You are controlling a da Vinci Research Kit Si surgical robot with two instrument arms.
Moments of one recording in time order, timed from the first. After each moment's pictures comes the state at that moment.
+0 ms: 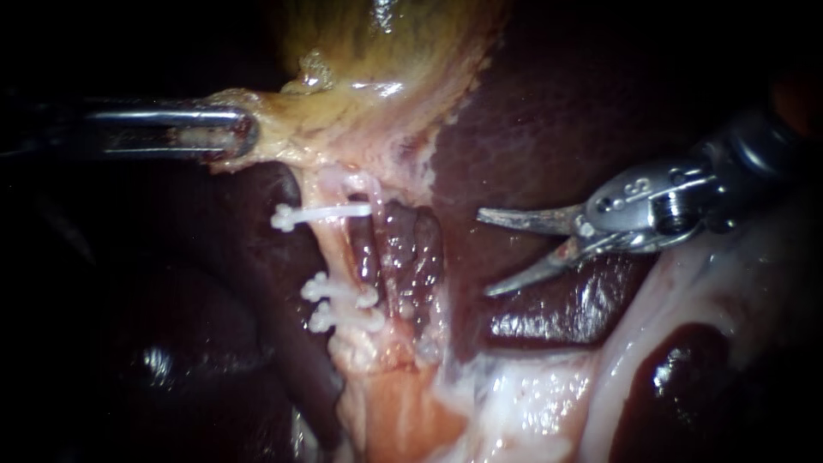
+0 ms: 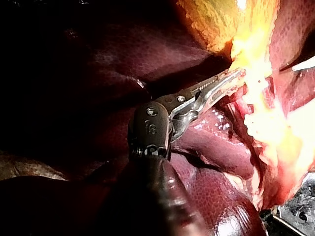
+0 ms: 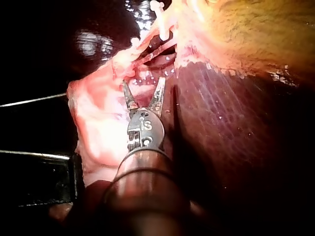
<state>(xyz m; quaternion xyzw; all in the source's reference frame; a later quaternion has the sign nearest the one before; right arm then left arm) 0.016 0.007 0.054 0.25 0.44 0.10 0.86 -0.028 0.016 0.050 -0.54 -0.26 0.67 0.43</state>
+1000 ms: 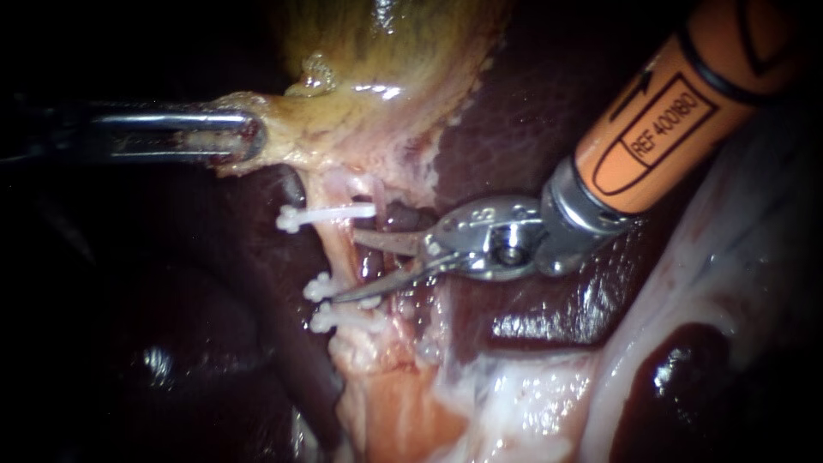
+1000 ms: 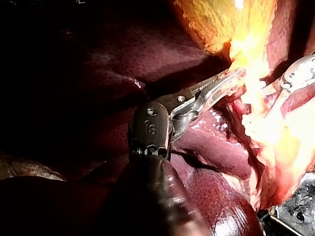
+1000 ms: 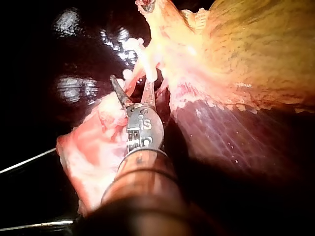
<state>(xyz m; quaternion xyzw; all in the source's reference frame) 0.028 0.004 0.062 0.33 0.44 0.13 0.83 -0.028 0.016 0.050 -0.54 -0.26 0.67 0.43</state>
